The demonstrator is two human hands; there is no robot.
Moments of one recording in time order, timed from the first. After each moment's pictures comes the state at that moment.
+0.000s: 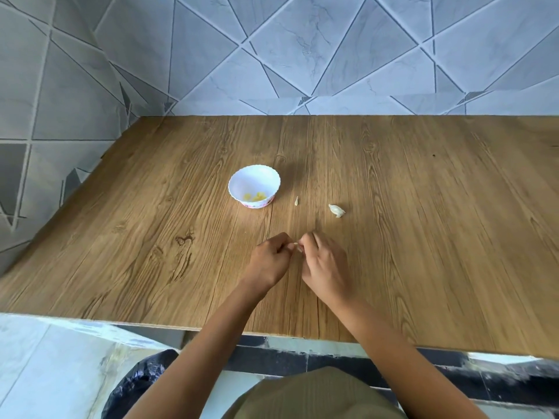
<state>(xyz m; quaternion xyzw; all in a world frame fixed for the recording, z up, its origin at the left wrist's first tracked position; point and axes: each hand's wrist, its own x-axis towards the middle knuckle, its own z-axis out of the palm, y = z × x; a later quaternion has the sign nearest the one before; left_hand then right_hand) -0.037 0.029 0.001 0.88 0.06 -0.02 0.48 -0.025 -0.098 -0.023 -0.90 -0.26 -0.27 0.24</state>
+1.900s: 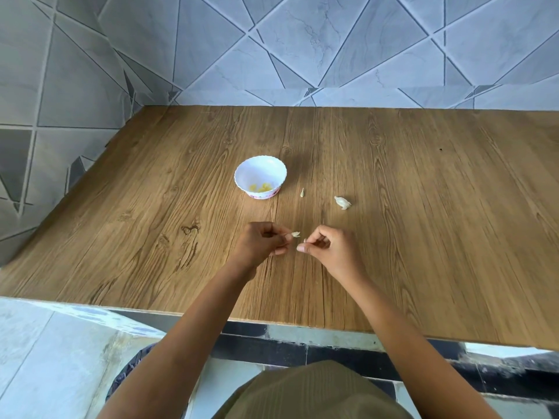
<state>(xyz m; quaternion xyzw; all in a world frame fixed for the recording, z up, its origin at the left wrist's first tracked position) -0.035 0.059 0.005 0.73 0.12 -0.08 0.66 -0.013 -0.110 -0.025 -0.86 -0.17 -0.04 0.48</state>
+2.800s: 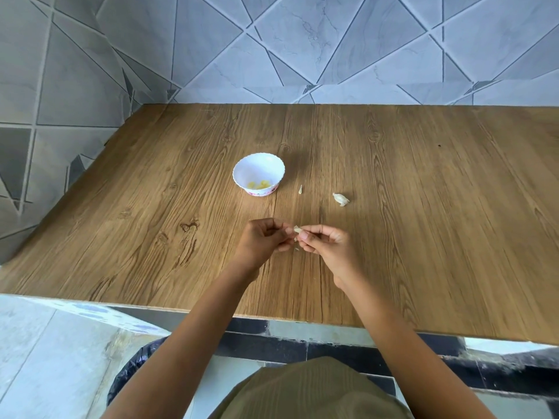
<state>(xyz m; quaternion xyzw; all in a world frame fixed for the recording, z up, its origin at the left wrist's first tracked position) -0.043 0.049 0.007 0.71 0.10 -0.05 0.69 -0.026 -0.102 -0.018 -0.63 -0.02 0.11 0.77</state>
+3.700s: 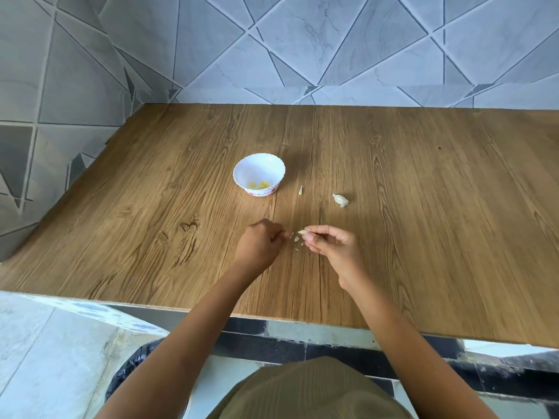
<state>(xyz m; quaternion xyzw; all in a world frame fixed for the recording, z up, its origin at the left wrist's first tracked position) -0.038 0.049 0.002 0.94 0.03 0.03 0.33 -0.026 -0.112 -0.017 -0.64 0.00 0.10 0.76</state>
